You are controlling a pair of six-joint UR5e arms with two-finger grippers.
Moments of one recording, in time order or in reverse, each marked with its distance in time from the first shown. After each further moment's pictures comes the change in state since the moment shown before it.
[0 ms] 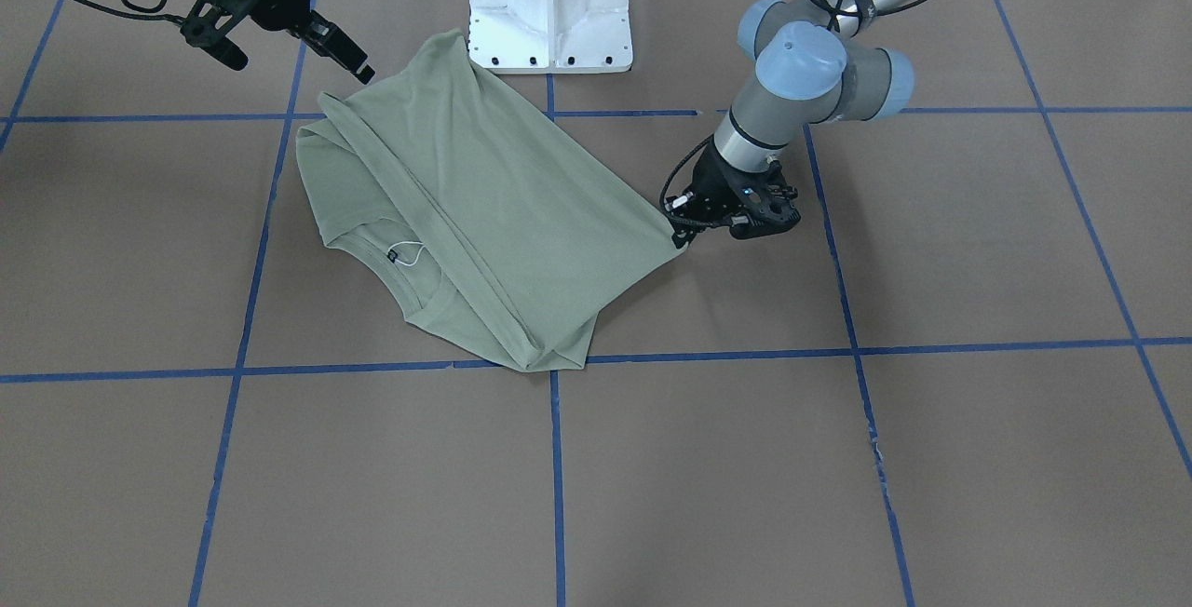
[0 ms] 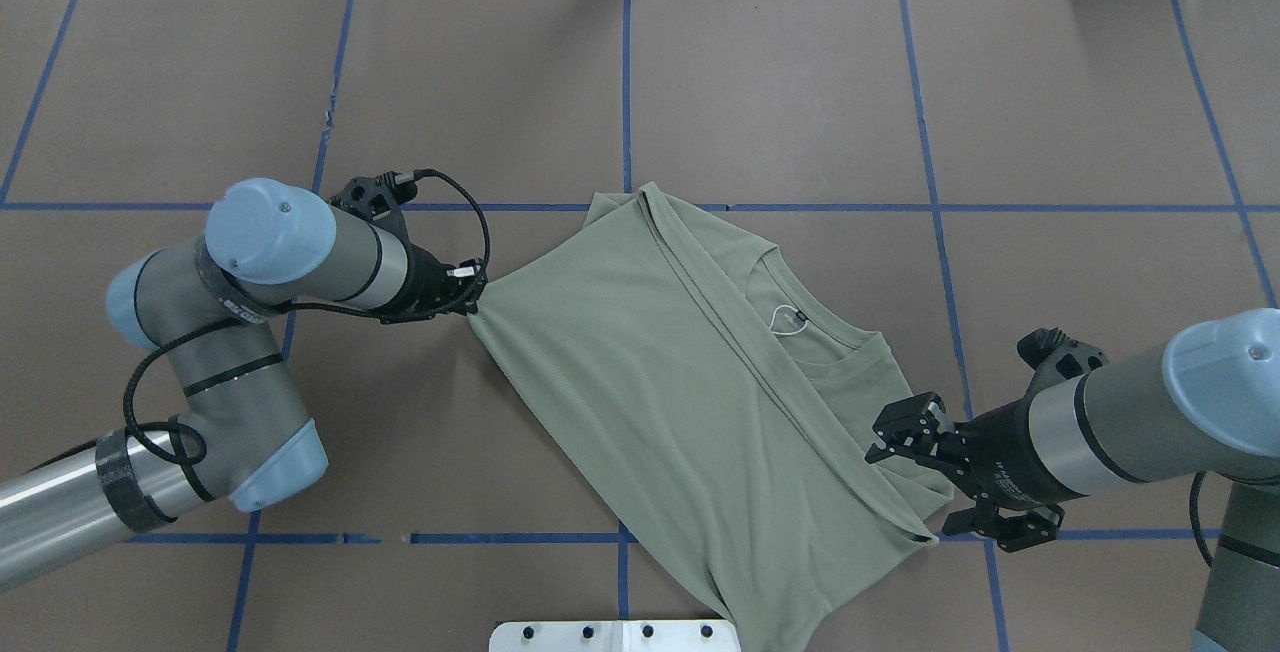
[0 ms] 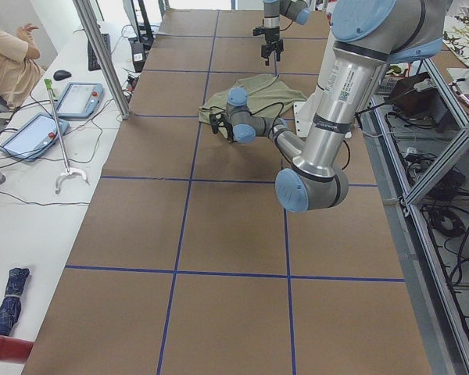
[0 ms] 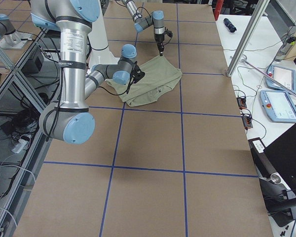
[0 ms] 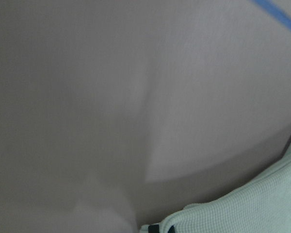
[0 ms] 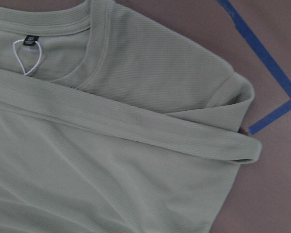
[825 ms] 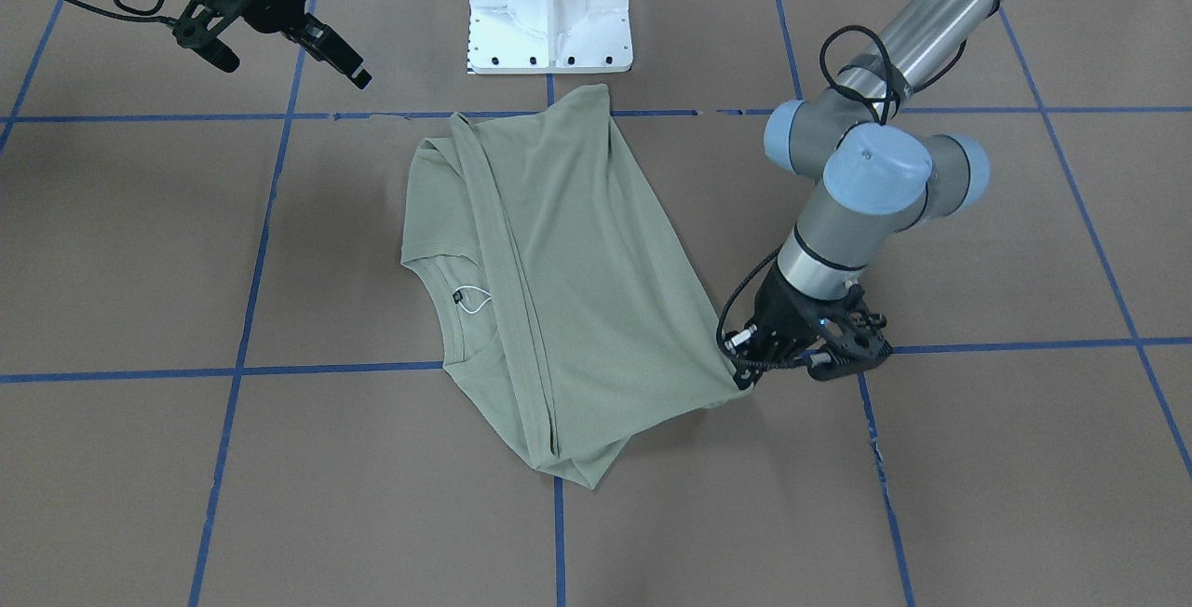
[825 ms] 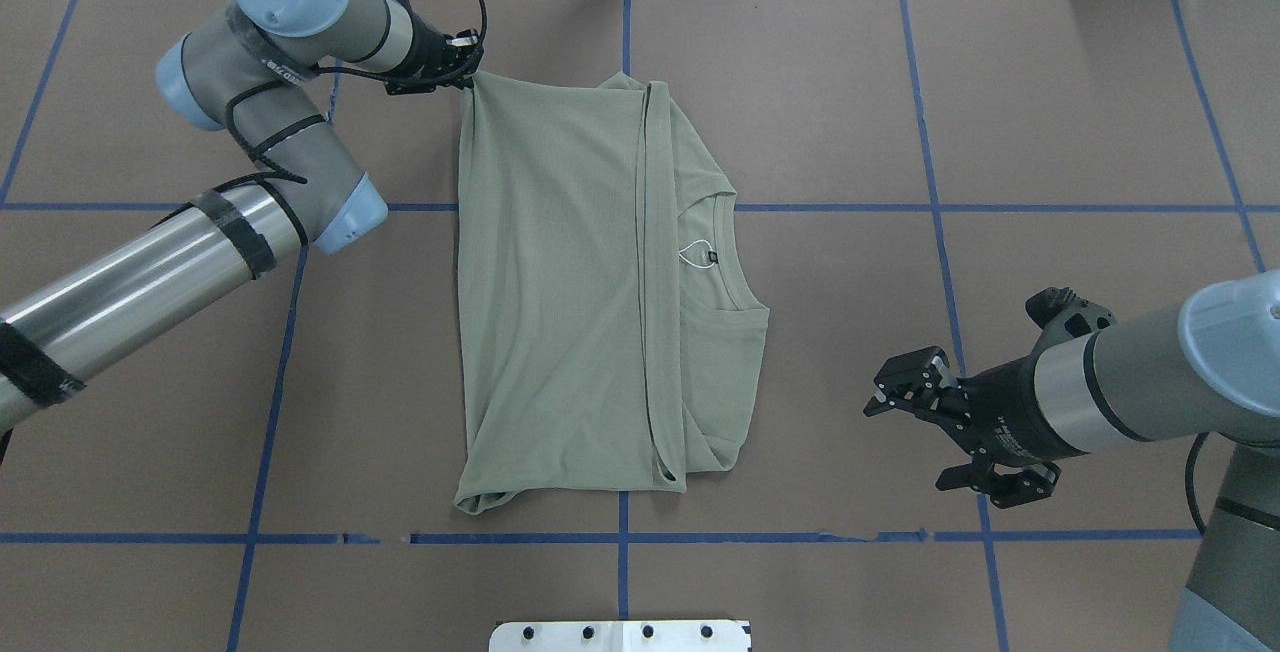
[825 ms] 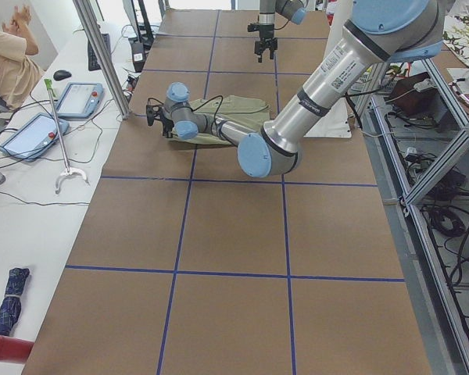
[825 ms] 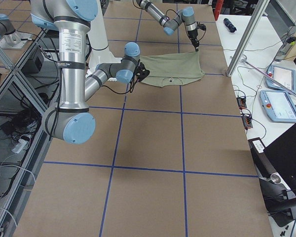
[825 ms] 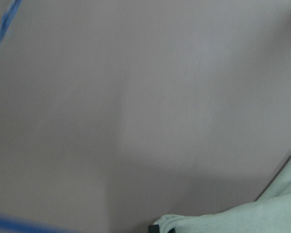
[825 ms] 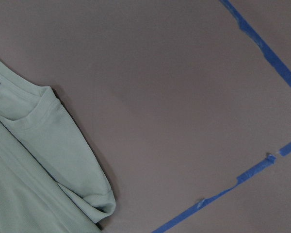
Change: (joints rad) left arm -0.258 -0.401 0.636 -0.280 0.007 0.138; right arm 0.073 0.044 -0.018 0.000 -0.008 -0.003
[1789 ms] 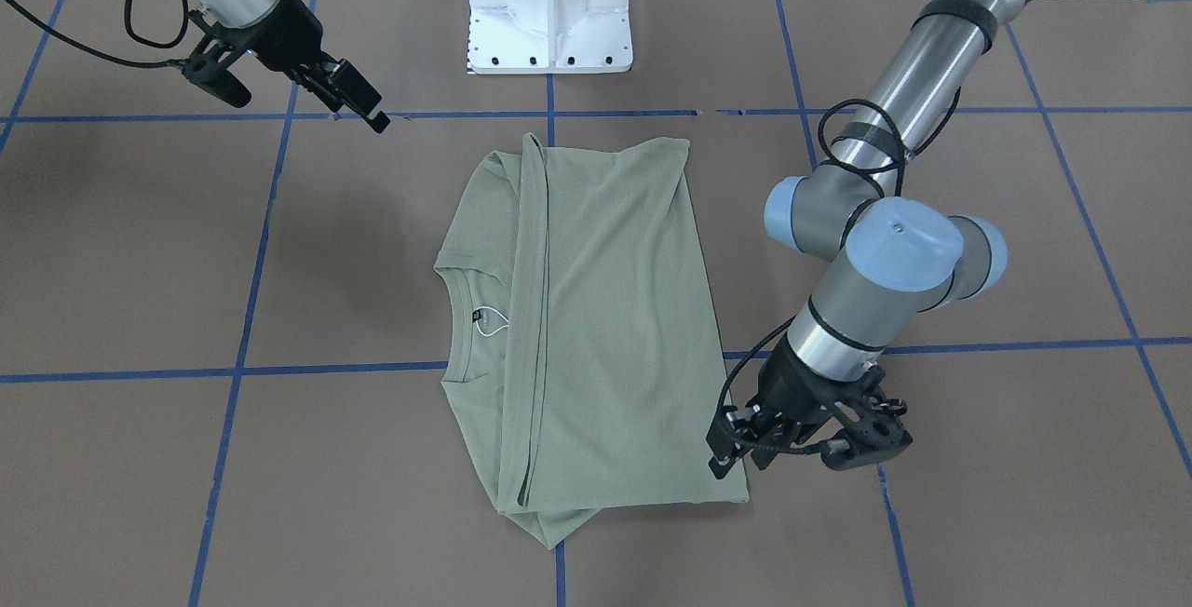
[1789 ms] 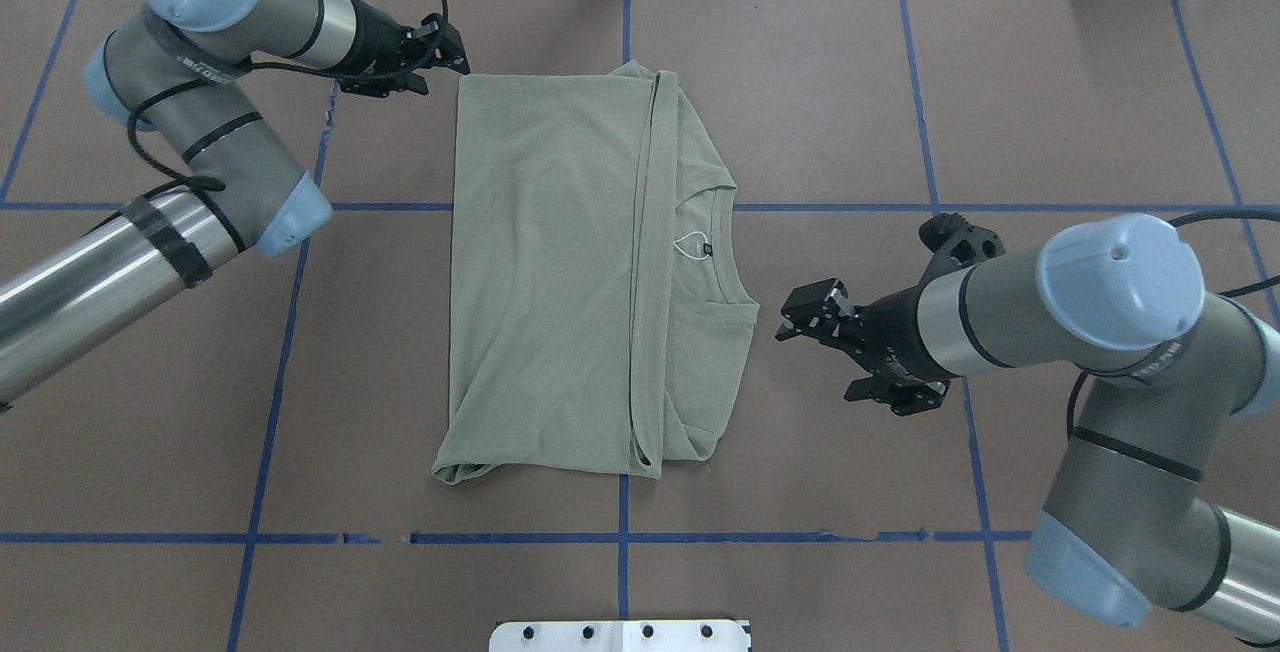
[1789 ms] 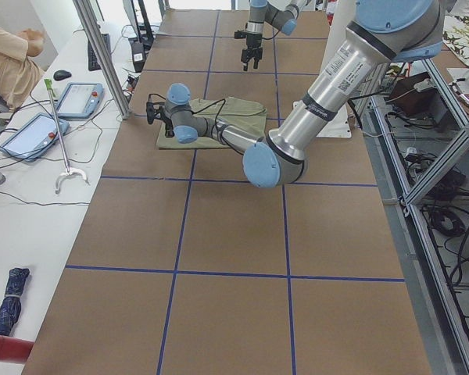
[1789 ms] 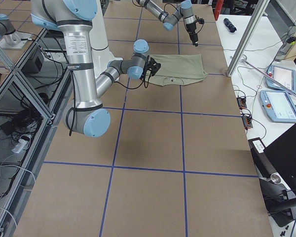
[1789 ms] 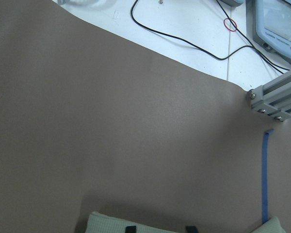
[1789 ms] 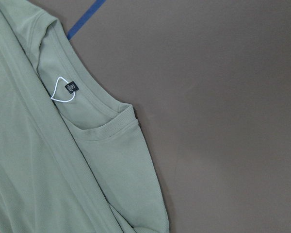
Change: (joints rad) left arm -0.037 0.186 -0.258 -0.057 -0.119 -0.004; right arm 0.014 0.245 -0.182 -0.010 -0.089 -0.171
